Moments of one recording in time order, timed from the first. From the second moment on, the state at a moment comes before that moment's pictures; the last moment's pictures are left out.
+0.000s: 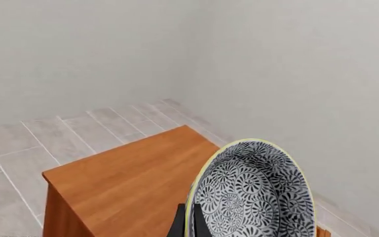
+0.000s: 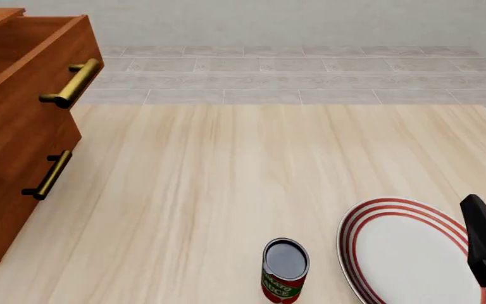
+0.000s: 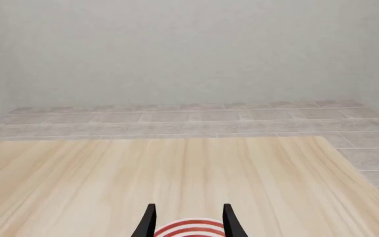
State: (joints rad) left arm 0.66 0.82 -0.86 0.06 -0.38; right arm 0.04 0.00 -0.02 0.01 0.04
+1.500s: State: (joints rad) left arm 0.70 0.89 -0.80 -0.05 -0.38; right arm 0.04 0.00 -0.01 0.01 0.04
